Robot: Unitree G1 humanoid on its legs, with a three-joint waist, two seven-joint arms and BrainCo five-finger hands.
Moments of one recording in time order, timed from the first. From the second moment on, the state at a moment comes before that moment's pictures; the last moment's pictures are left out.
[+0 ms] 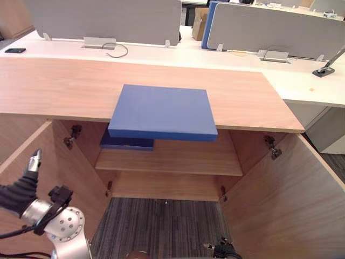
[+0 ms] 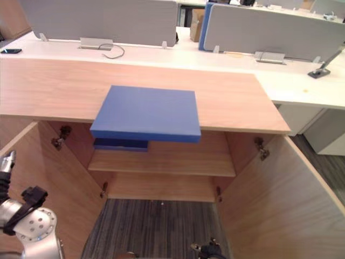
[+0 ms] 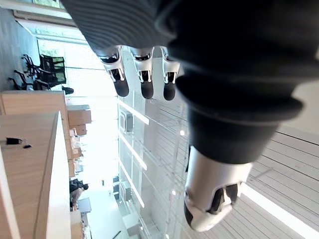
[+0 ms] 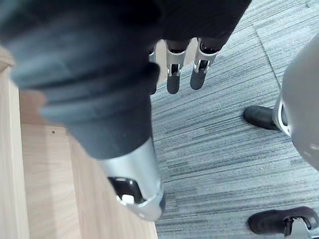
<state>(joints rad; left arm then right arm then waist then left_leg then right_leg) 0.22 -0.06 0.33 -0.61 0.43 -0.06 0.75 0.07 0.07 -0.20 1.03 0.01 0.00 -0.18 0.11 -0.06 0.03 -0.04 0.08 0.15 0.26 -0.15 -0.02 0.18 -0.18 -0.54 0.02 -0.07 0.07</state>
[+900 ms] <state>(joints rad) 0.17 0.23 -0.21 -0.38 0.75 -0.16 0.42 0.06 -0.02 -0.18 1.16 -0.06 -0.02 -0.14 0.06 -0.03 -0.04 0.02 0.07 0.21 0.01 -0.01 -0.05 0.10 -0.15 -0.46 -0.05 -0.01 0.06</state>
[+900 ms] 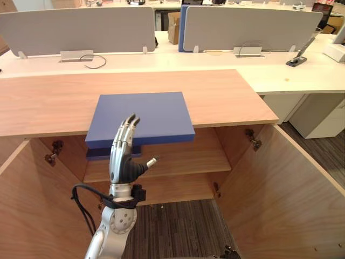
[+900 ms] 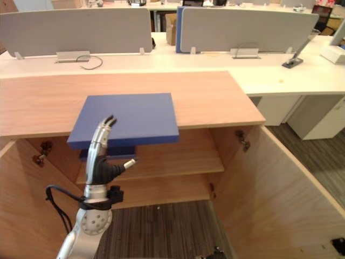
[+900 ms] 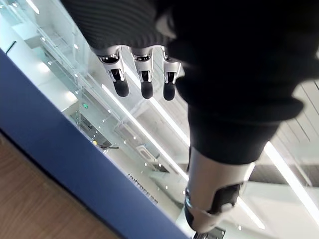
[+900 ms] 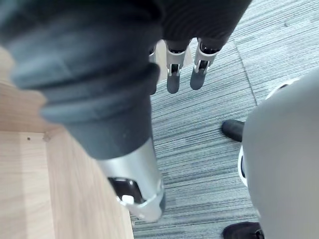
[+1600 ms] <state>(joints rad) 0.01 0.48 -0.07 -0.14 1.01 -0.06 0.43 0.05 -0.04 -0.28 1.13 -0.08 0.00 -0.12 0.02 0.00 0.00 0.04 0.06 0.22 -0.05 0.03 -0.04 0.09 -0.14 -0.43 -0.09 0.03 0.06</state>
